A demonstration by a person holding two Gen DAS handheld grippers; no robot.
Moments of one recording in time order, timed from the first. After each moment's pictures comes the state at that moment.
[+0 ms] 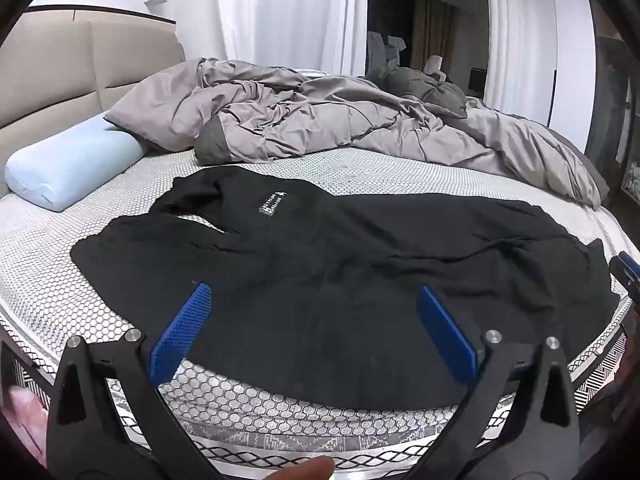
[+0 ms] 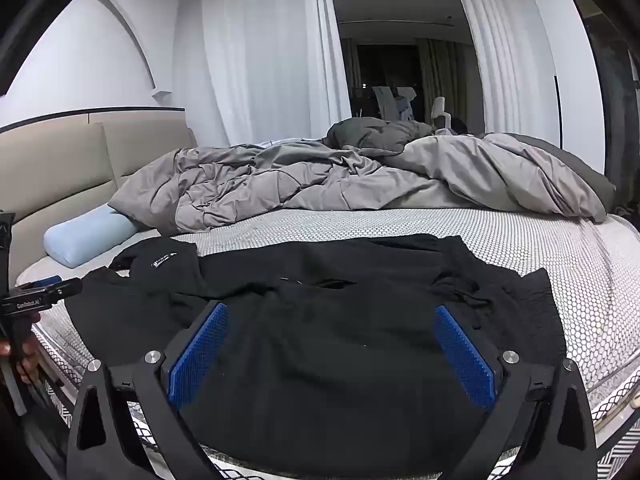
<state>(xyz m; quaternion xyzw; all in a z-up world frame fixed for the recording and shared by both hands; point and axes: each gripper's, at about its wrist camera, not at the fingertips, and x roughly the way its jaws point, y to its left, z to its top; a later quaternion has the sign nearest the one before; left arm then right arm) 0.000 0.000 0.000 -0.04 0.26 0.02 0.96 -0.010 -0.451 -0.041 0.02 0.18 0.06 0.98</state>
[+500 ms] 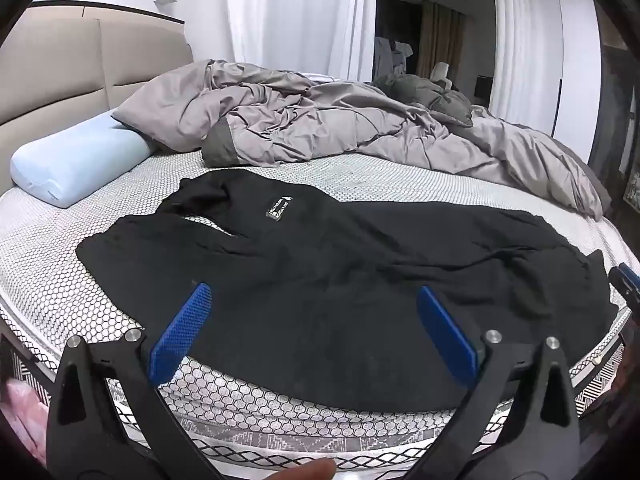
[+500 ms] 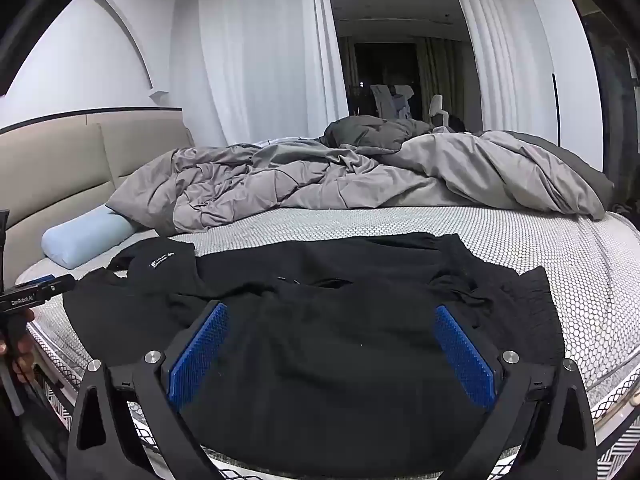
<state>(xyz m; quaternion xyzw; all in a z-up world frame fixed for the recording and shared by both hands) -0.009 0.006 0.008 -0.05 0.26 0.02 0.96 -0.012 -0.453 -0.040 0.02 0.18 0.06 0.98</state>
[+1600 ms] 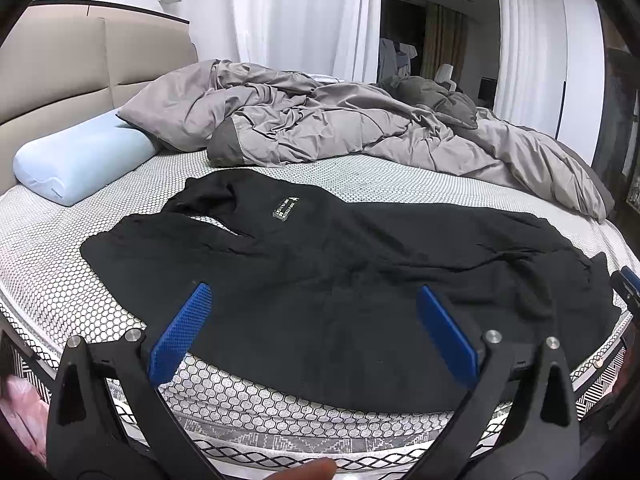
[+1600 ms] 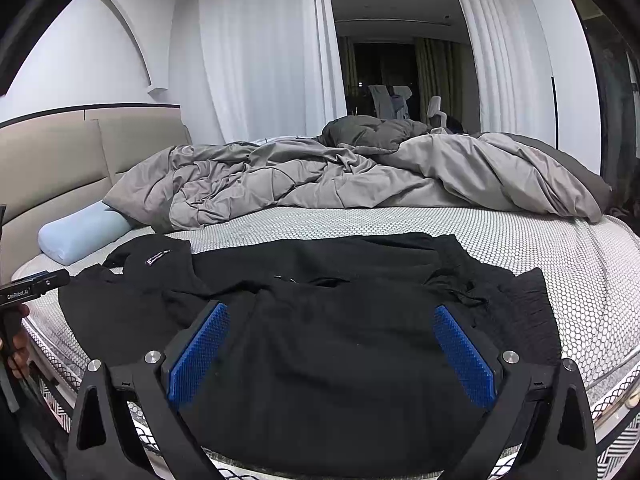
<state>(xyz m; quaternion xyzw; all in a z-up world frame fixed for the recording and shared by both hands) -0.009 0.017 0.008 -0.06 0.26 0.03 0.96 -0.011 -0.450 -0.040 0.01 0.19 0.06 0.98</state>
